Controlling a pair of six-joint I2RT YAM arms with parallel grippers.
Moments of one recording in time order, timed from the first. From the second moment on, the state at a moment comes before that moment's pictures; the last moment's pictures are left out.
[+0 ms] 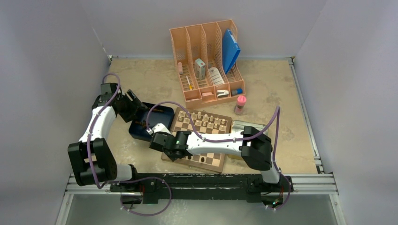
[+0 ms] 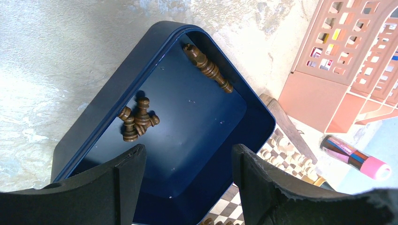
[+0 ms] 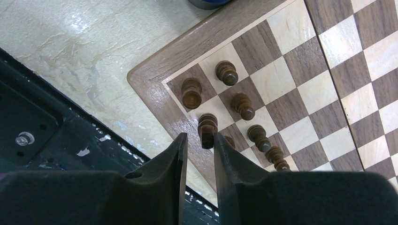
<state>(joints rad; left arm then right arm) 0.21 1.36 0.93 -0.56 0.32 -0.58 1.36 2.00 1.60 -0.75 0.31 0.49</state>
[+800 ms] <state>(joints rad) 0.21 1.36 0.94 -0.62 0.21 -0.76 1.36 1.72 1.50 -0.67 0.38 0.55</state>
